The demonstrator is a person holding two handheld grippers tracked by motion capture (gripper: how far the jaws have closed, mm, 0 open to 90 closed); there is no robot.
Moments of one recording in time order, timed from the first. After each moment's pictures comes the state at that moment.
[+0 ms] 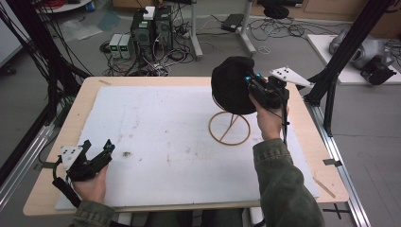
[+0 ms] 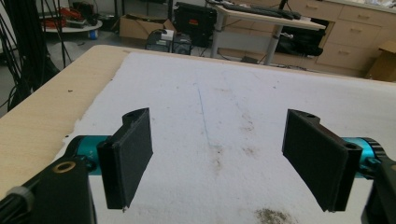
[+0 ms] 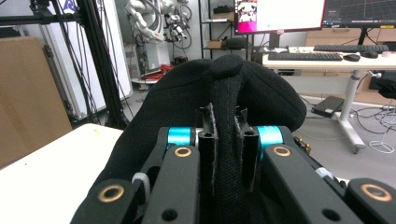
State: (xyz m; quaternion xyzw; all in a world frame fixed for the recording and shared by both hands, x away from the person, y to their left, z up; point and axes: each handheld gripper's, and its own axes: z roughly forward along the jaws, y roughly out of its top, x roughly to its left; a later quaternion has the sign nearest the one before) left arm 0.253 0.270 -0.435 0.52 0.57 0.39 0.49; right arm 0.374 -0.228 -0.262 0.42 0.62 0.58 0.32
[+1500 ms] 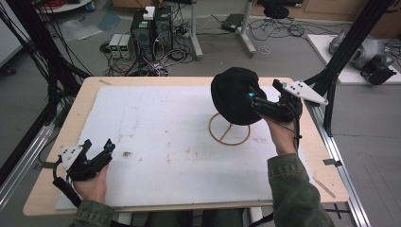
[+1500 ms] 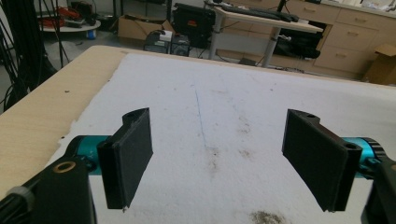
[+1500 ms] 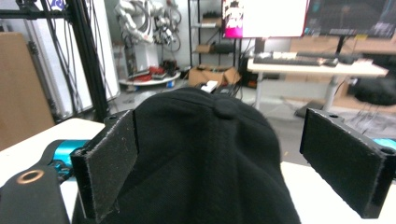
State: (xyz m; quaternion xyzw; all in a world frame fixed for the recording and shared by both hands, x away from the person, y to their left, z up) left arm 0.253 0.268 -0.433 0.52 0.57 0.39 0.50; right arm 0.343 -0.257 -0.277 0.41 0.61 0.57 0.36
